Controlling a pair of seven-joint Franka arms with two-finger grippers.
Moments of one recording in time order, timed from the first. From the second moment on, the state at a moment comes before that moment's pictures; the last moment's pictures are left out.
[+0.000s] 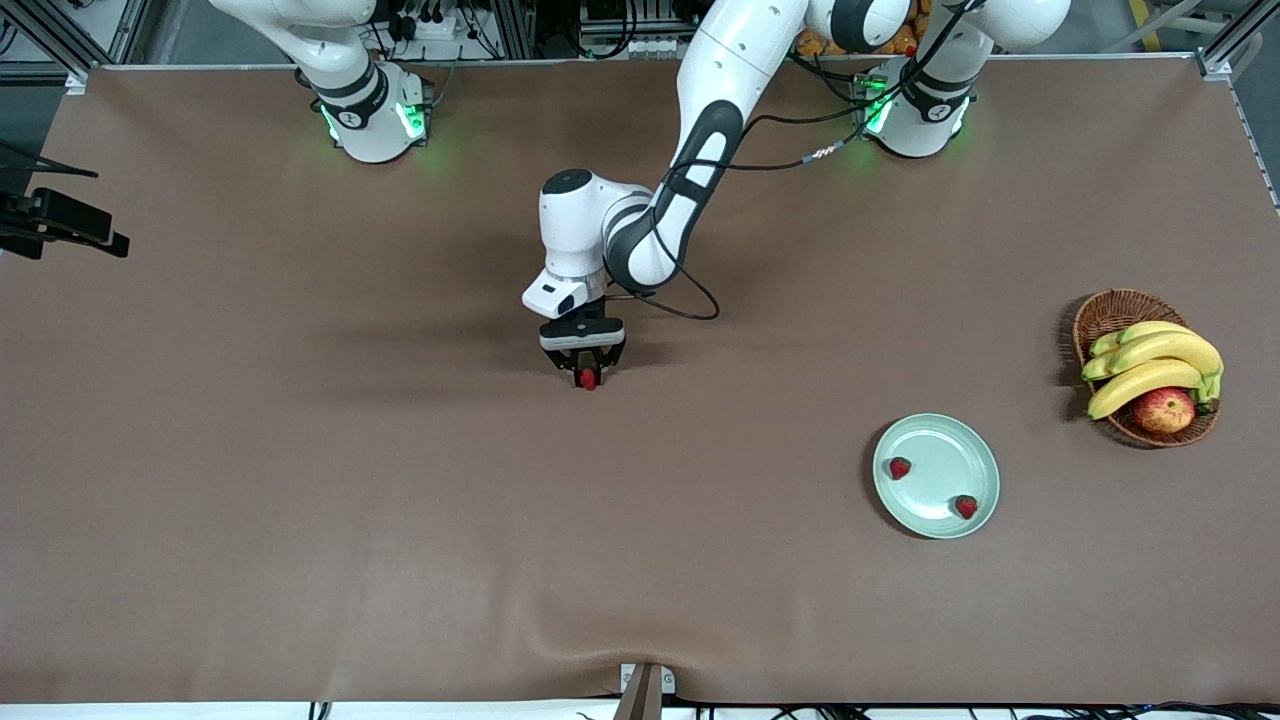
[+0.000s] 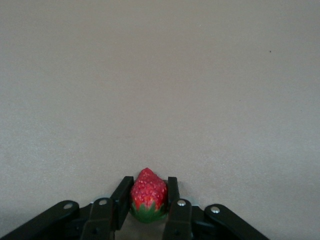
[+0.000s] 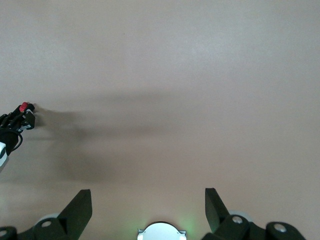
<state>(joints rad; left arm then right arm) -1.22 1.02 0.32 -1.33 0.36 2.58 -1.50 -0.12 0.10 0.03 -1.37 0.05 1.32 -0.07</state>
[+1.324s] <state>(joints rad) -0.52 0.89 0.38 -1.35 0.15 2.21 -1.53 -0.12 0.09 0.03 -1.37 0.05 1.32 -0.04</state>
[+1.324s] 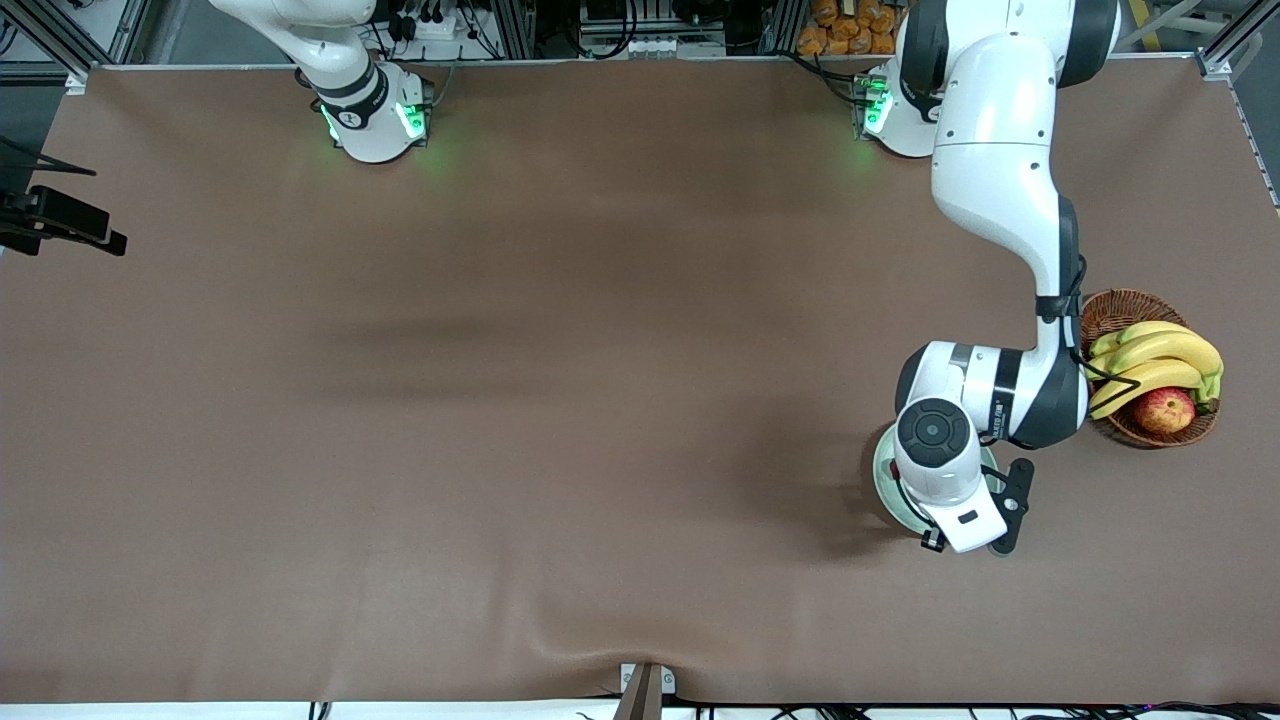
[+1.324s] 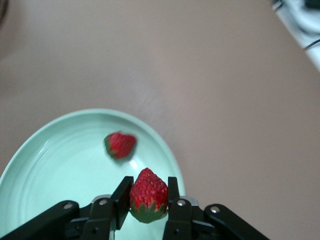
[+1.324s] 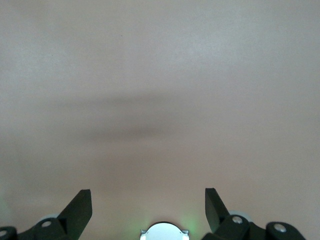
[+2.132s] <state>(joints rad) -0.51 0.78 0.38 -1.39 0.14 2.09 -1.36 -0.12 0.08 0.03 -1.37 0.04 1.28 -0.03</state>
